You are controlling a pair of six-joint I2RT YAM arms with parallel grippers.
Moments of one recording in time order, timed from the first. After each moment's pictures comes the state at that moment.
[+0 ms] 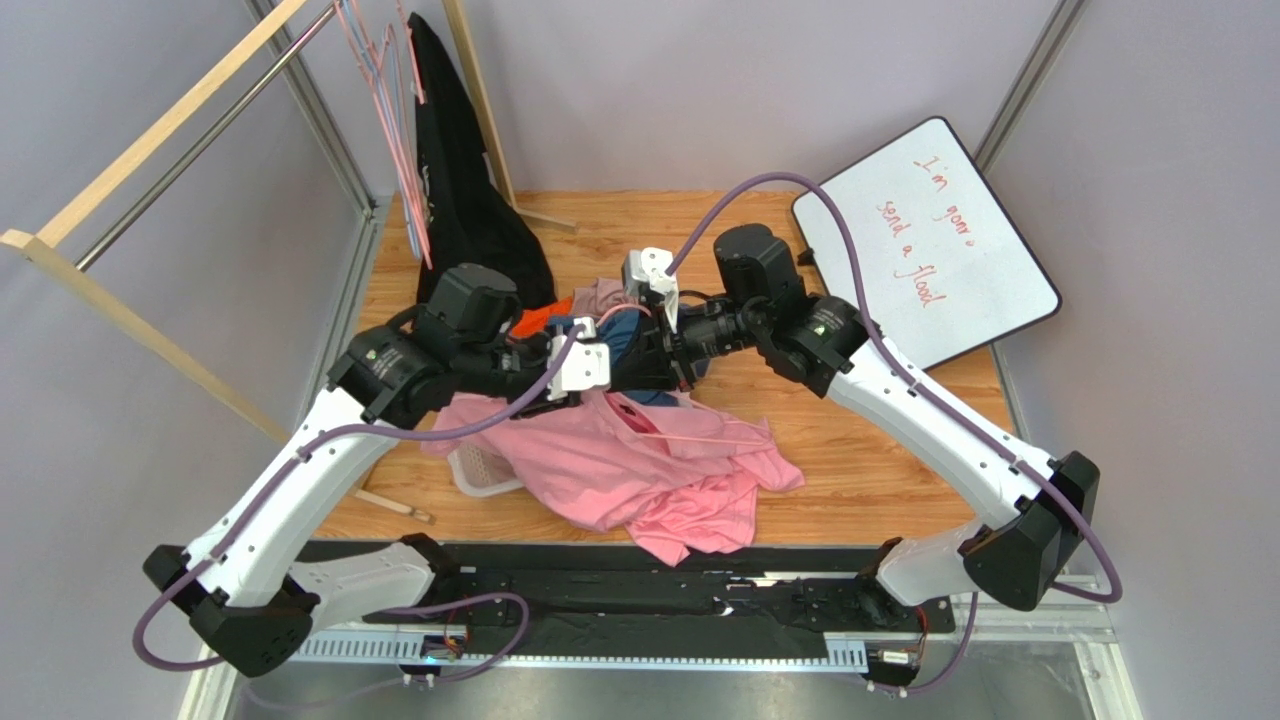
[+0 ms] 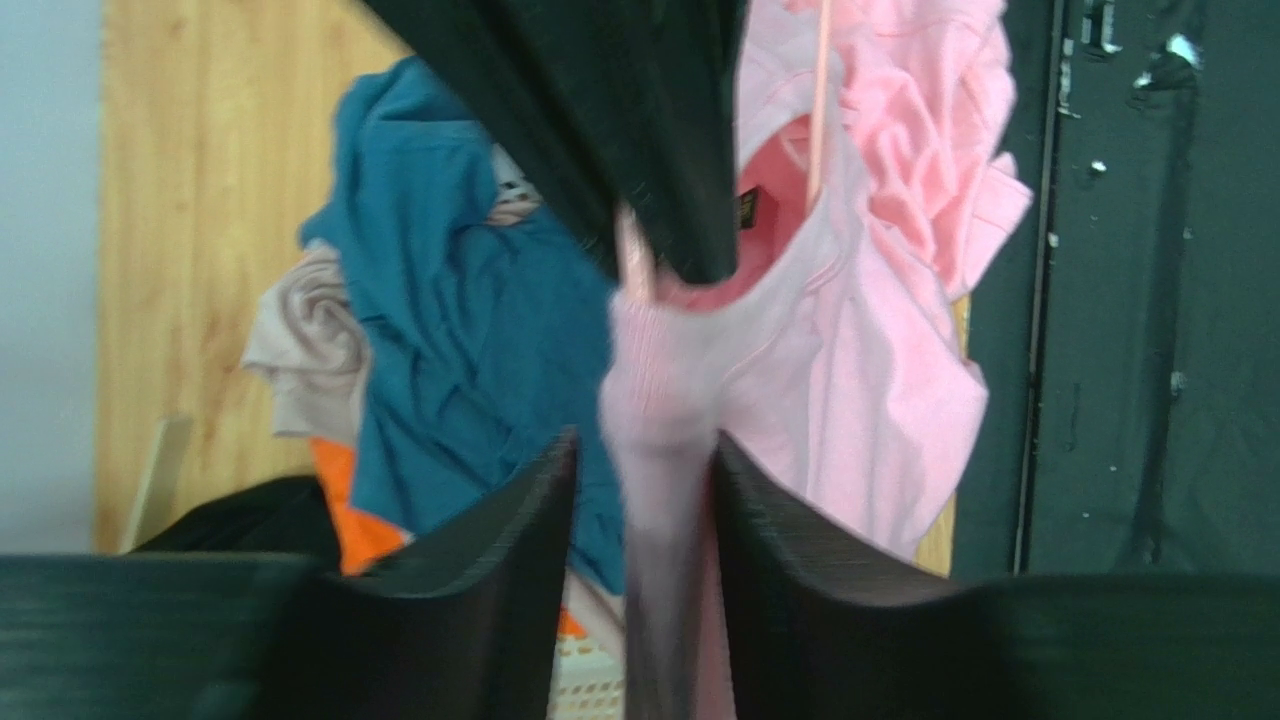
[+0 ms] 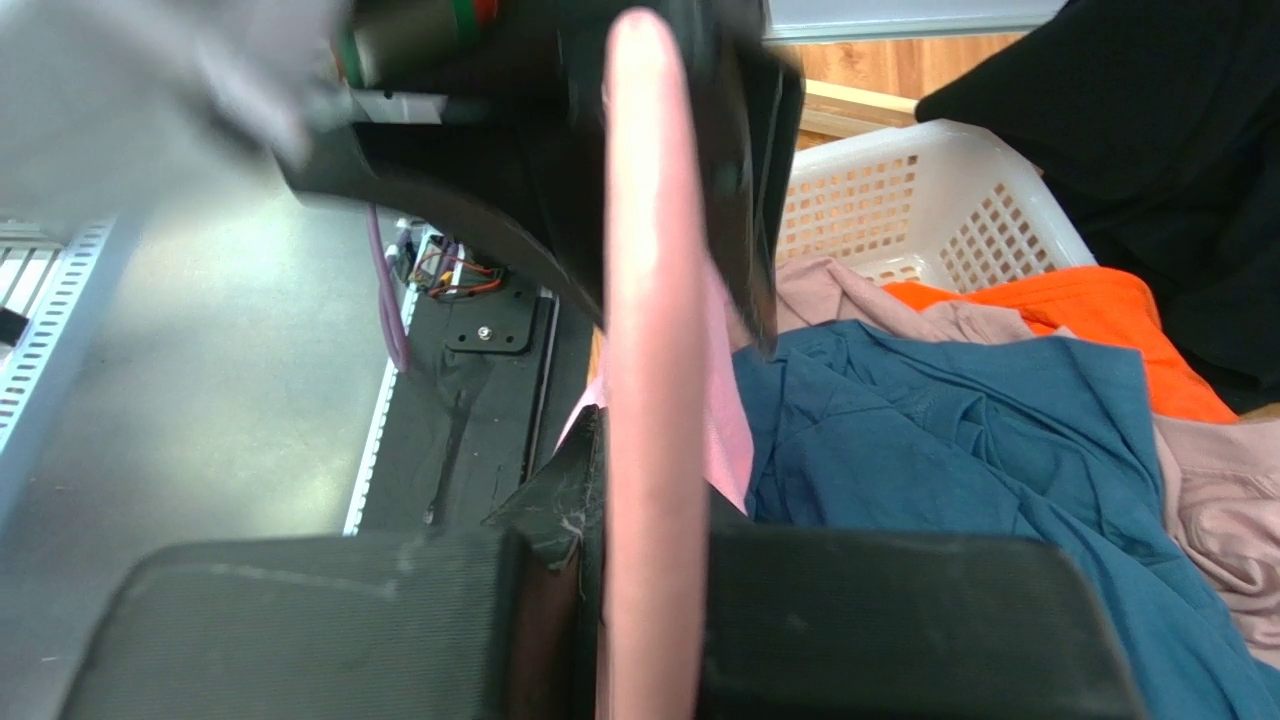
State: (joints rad) left arm -0.65 1.10 1.36 -1.03 0.48 0.81; right arm 0.77 1.40 1.42 -0.43 -0.88 -0.20
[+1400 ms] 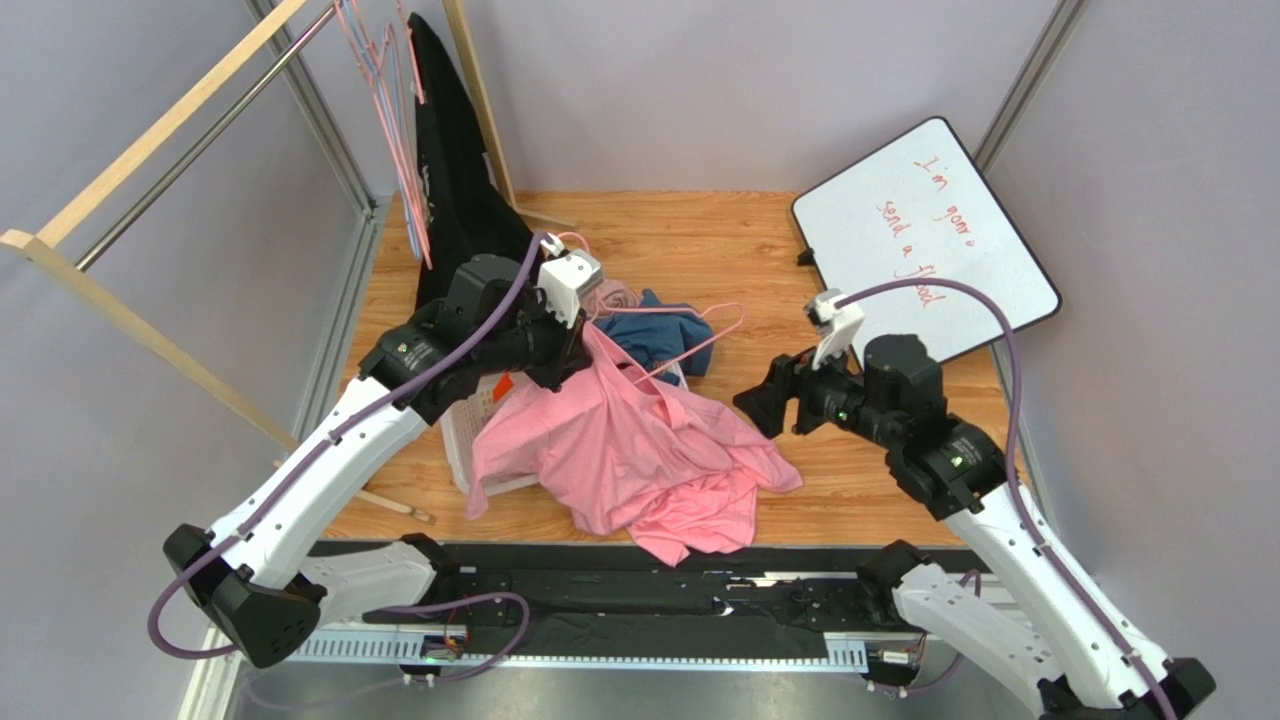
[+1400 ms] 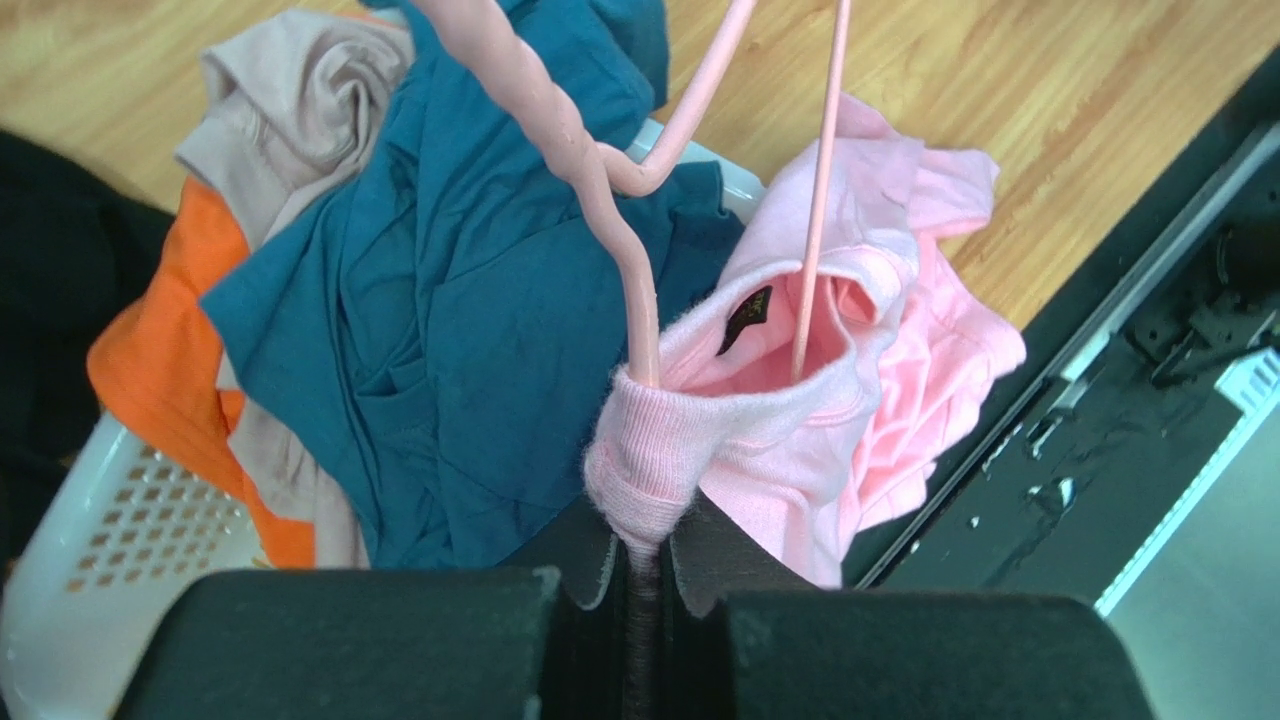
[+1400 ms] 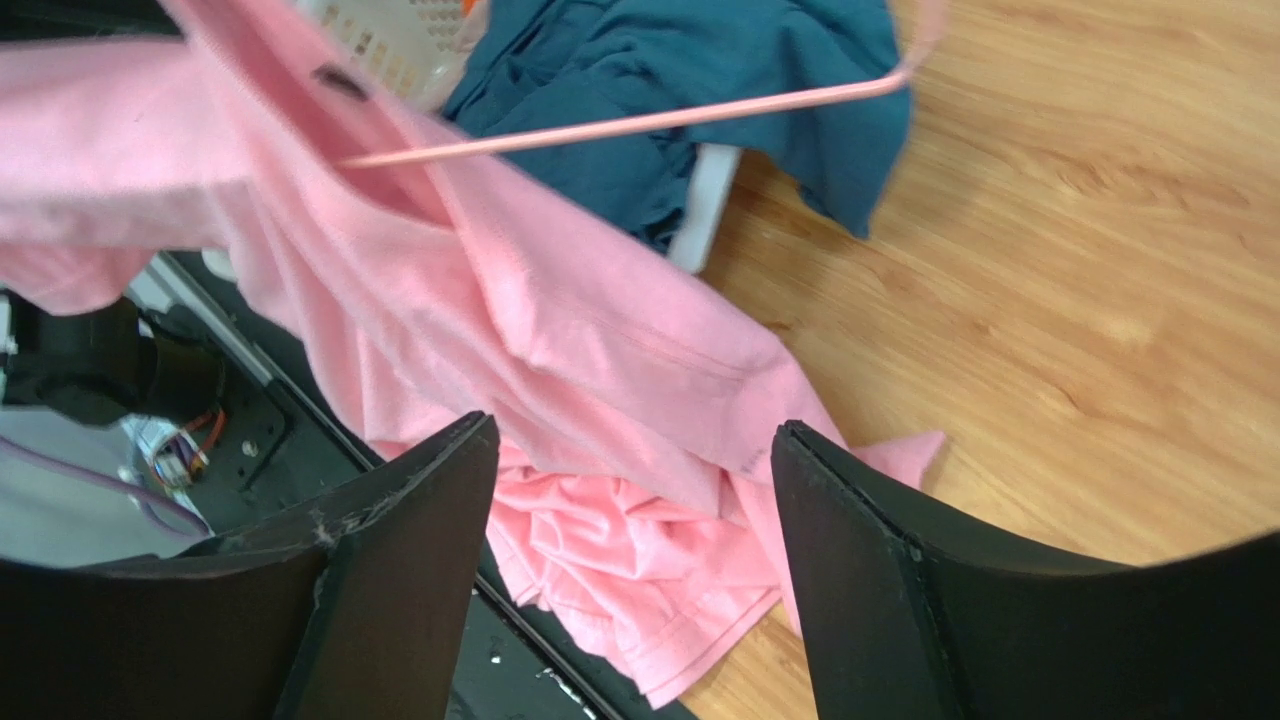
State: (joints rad) left arm -0.63 1.14 1.26 -0.74 0.24 0.04; right arm 0.46 0.75 0.87 -0.52 -0.31 0.28
